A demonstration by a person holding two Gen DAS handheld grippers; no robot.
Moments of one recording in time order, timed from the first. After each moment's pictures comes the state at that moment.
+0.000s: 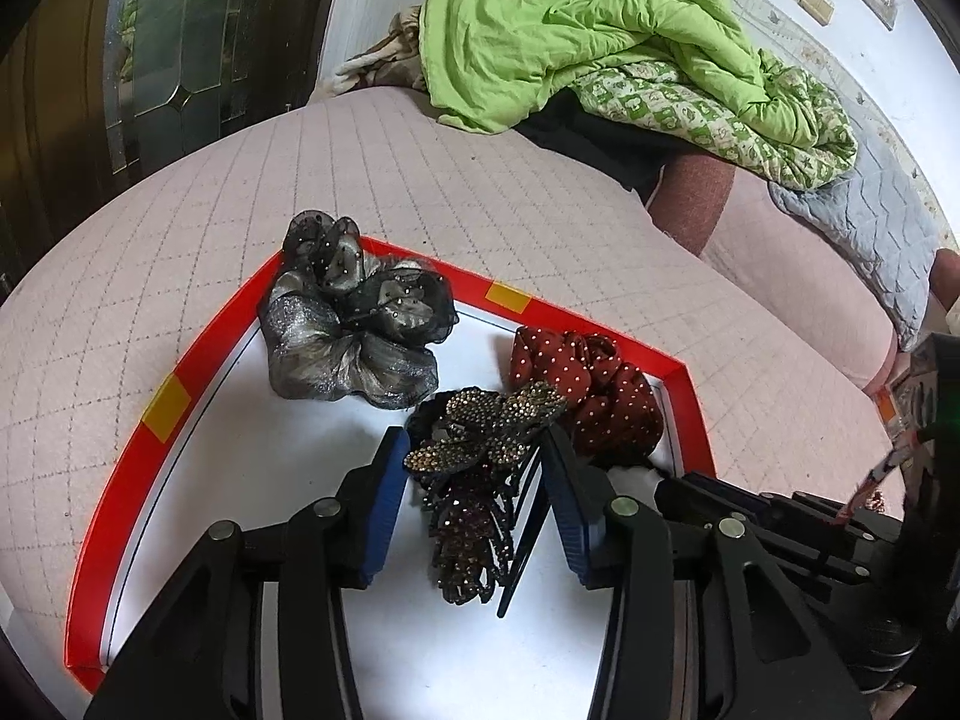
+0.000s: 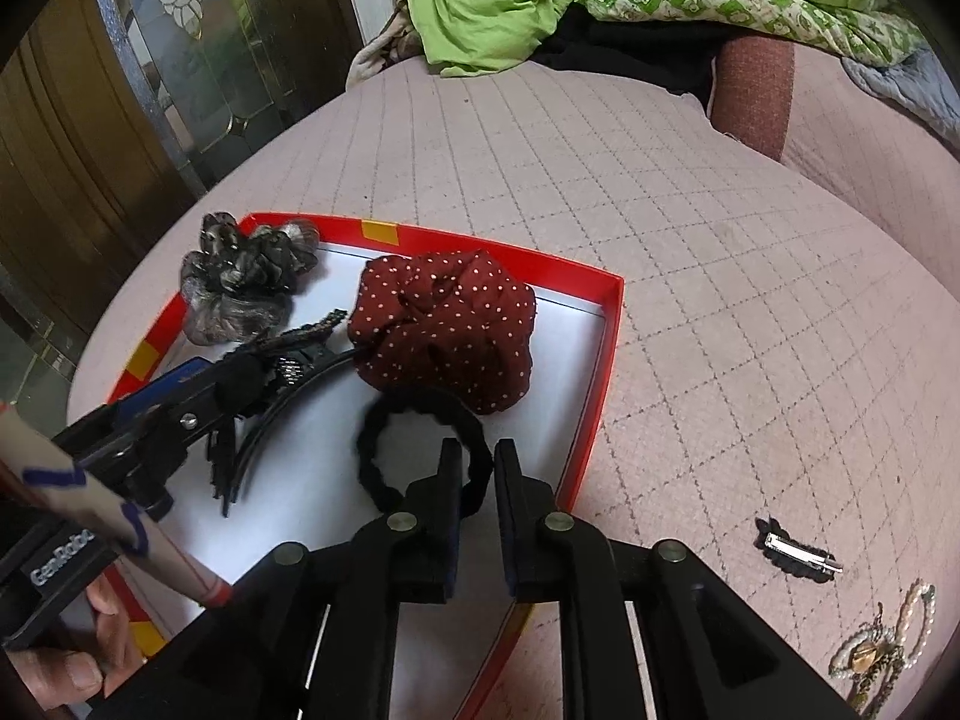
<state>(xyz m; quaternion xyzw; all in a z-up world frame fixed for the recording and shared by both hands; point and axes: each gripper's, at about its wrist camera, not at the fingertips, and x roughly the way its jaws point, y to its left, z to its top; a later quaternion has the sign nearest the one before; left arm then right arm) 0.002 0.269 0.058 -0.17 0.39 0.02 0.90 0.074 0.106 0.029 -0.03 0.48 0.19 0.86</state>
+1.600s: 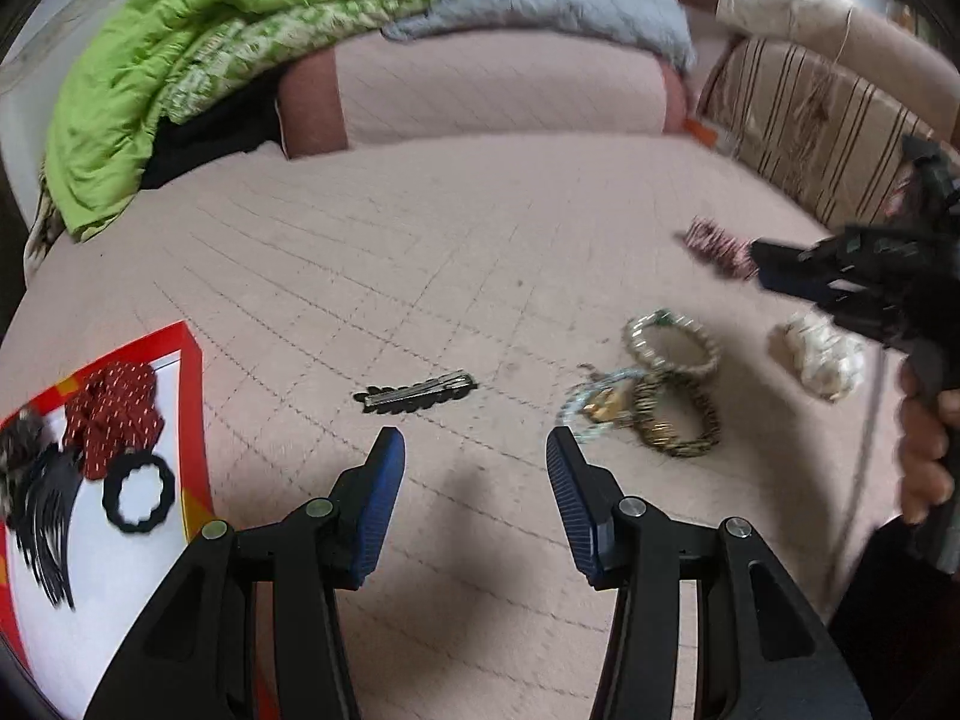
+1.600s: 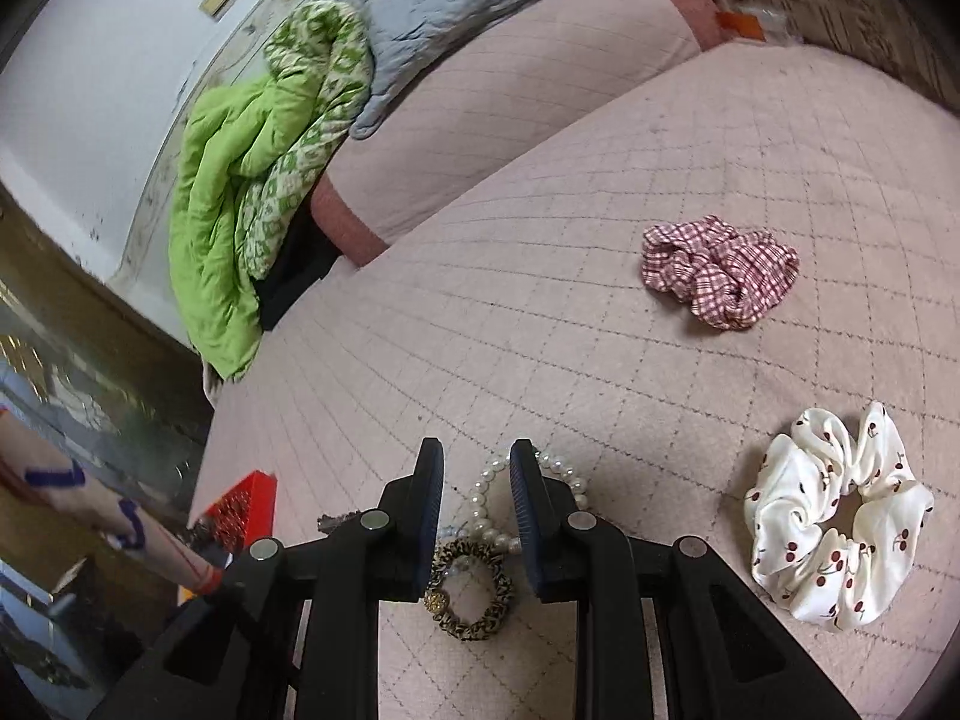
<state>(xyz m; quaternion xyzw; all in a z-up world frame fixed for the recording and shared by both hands) -0.014 -0.001 0.059 0.10 0.43 -0.23 0.87 -0.044 -0.259 0.055 0.34 0.36 0.01 0.87</state>
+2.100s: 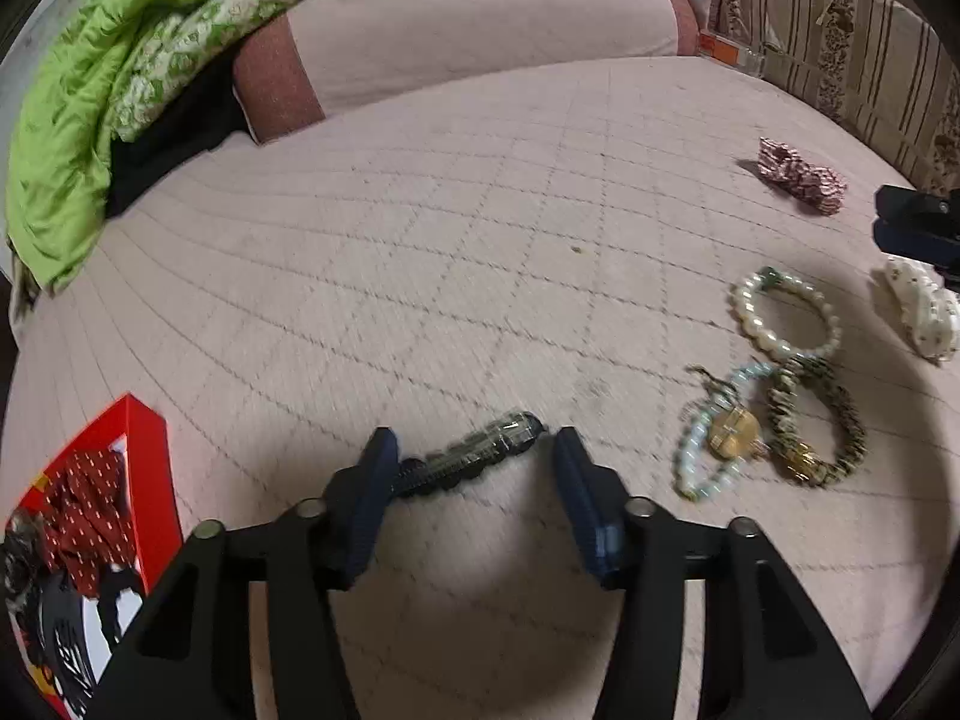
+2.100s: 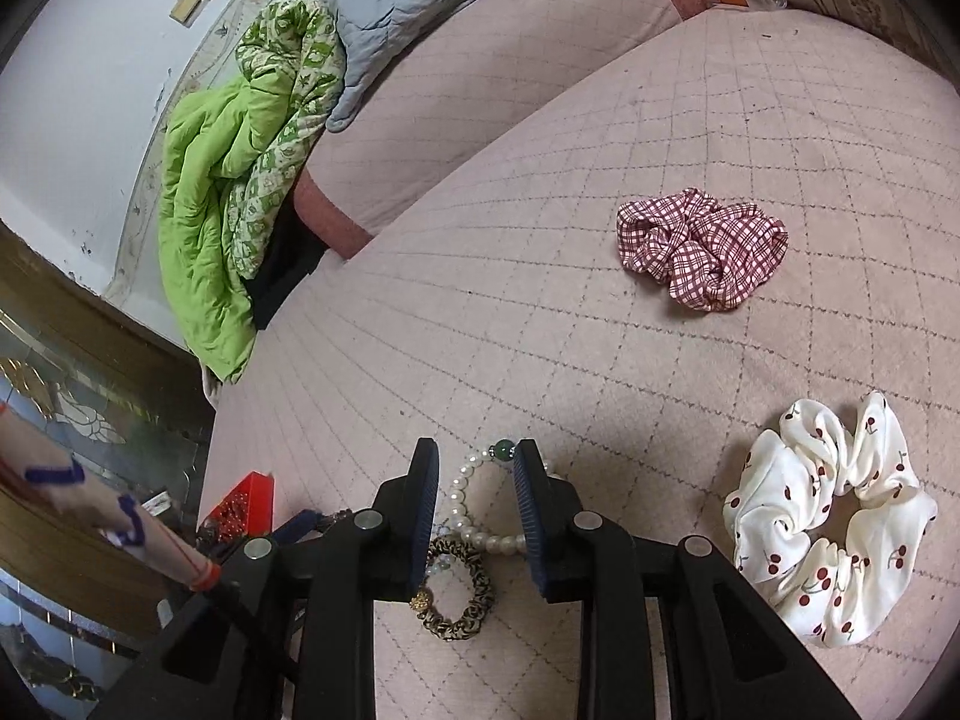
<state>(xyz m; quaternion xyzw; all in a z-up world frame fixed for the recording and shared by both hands) 0.047 -0.025 0.012 0.18 0.45 -0.22 0.85 -0.042 -0.273 0.046 0.36 0.38 0.01 0.85</state>
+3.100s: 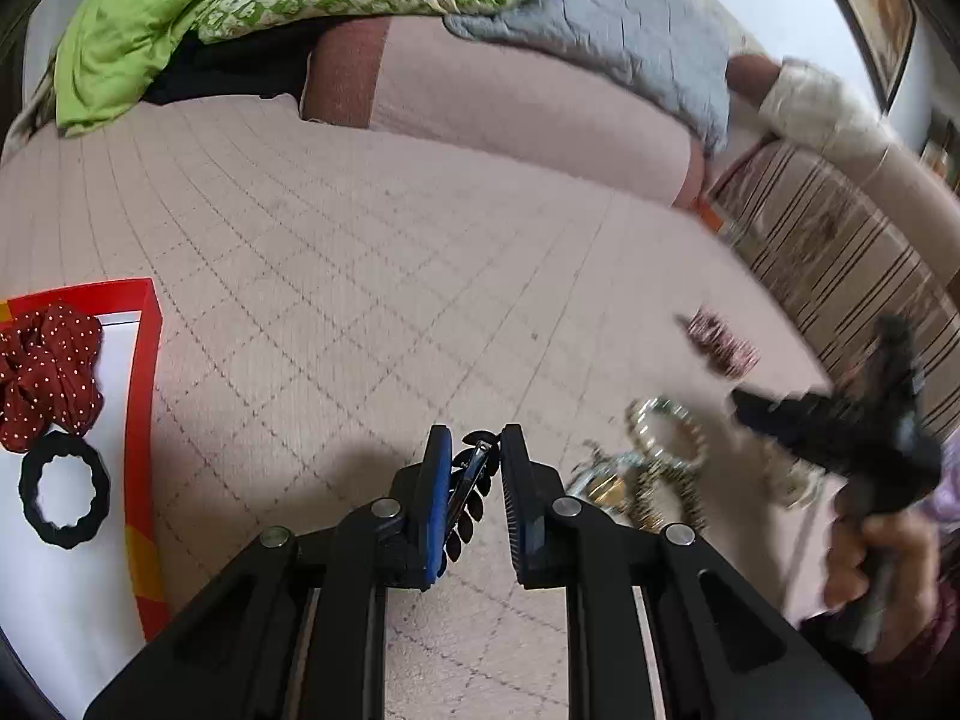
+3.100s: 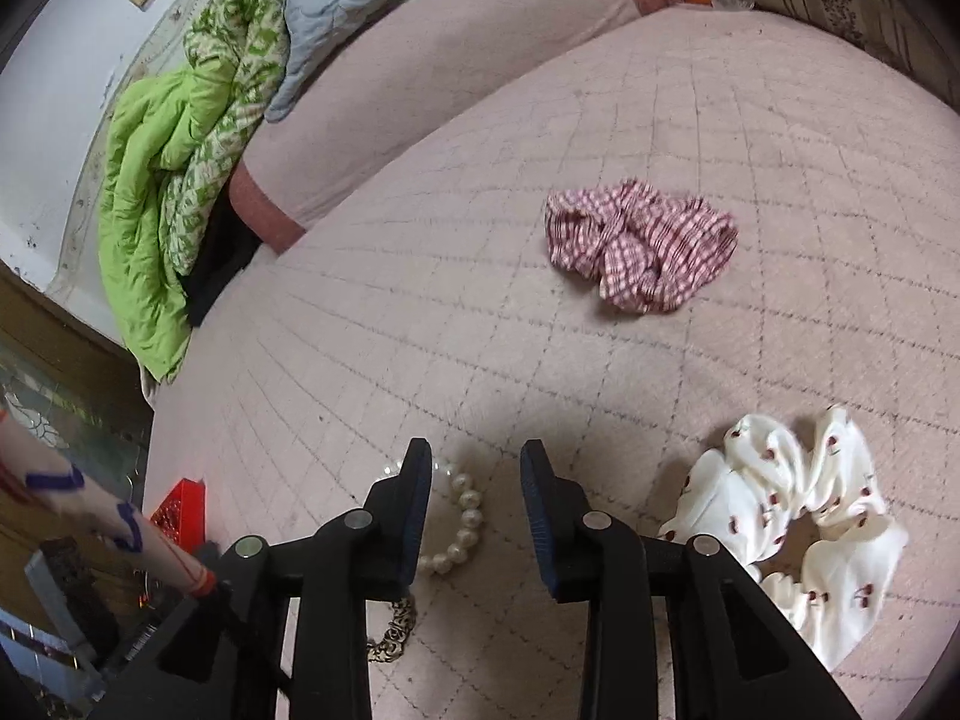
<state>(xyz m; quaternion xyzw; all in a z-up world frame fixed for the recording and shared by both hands) 0.026 0.035 0.052 -0.08 0.43 -0.26 0.86 -0.032 -0.282 0.032 0.33 0.42 -0.05 0.84</state>
